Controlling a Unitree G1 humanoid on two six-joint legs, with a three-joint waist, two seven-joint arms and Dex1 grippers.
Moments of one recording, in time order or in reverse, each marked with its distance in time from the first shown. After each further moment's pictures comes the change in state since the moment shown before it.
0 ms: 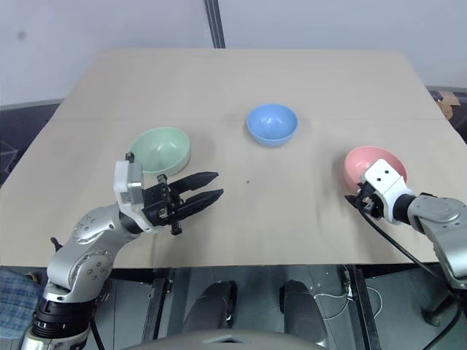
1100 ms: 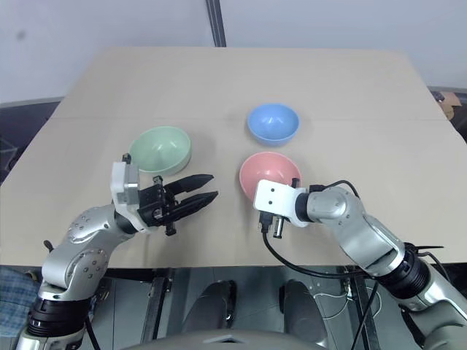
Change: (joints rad) left arm 0.018 0.026 0.039 0.042 0.009 0.000 -0.060; right arm -0.388 0.254 0.607 -0.196 -0.273 0.027 0.110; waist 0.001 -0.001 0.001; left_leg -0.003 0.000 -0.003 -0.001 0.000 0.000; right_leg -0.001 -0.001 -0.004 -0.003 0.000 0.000
